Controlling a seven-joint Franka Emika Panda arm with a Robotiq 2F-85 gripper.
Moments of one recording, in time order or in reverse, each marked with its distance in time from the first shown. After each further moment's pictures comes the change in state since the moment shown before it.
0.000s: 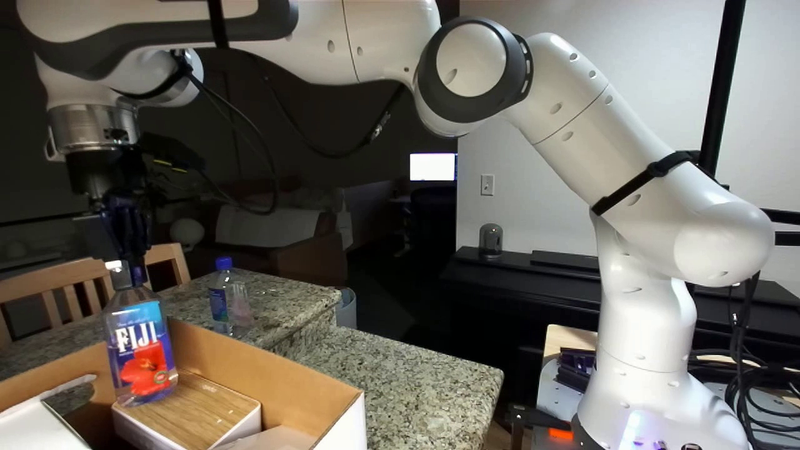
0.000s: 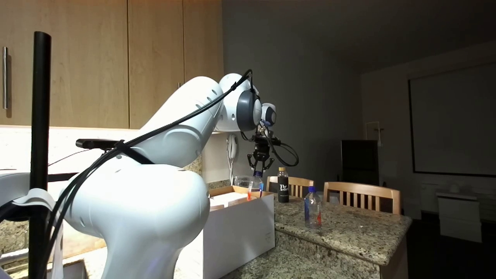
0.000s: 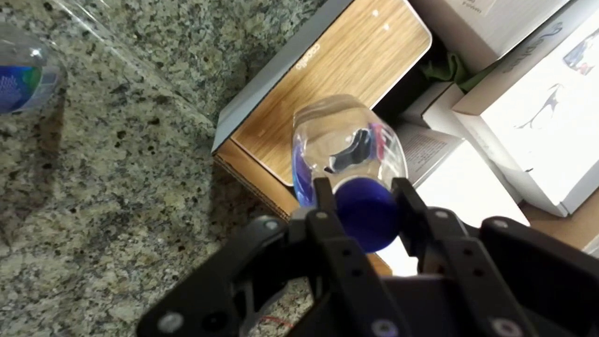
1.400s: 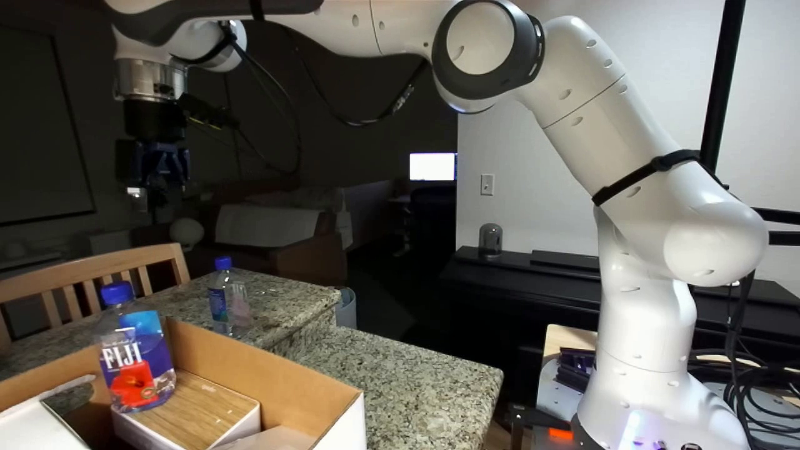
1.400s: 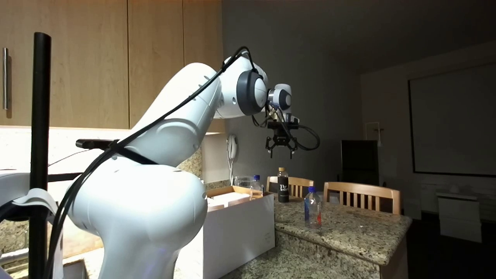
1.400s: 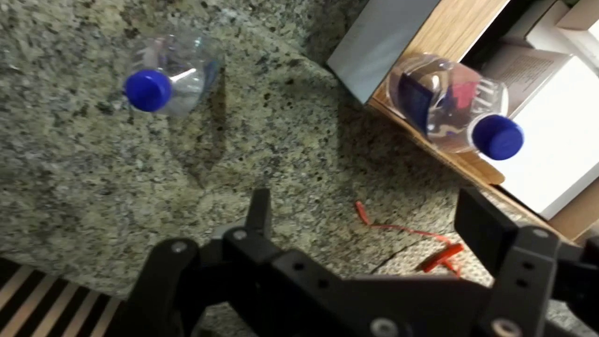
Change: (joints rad) arm -0.075 -0.124 -0.097 -0.050 -0.001 0.136 0.055
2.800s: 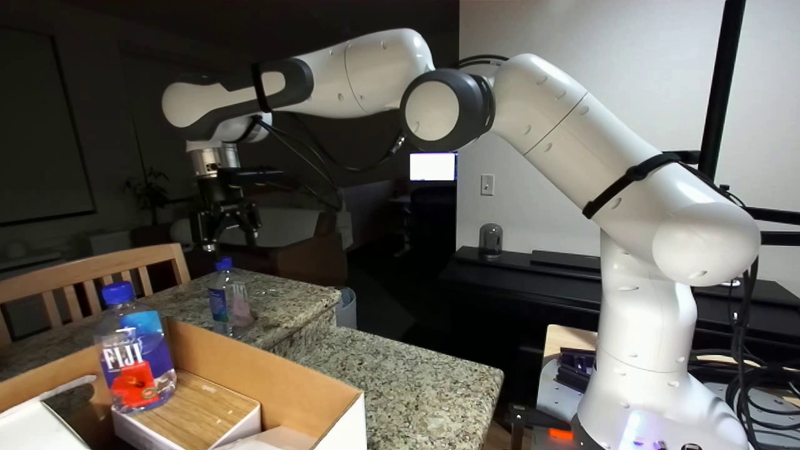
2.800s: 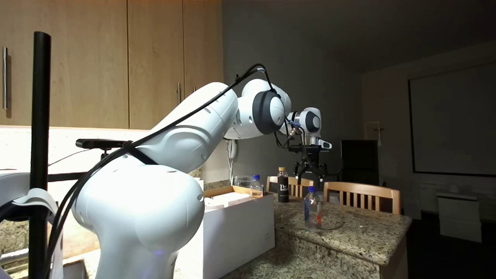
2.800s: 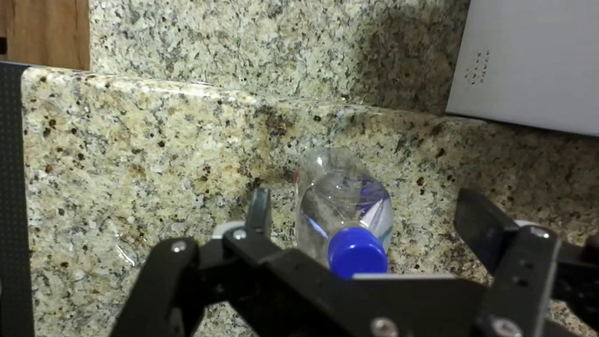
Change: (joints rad) arm -0.081 0.208 -0.133 0.080 0.025 -0.082 0.281
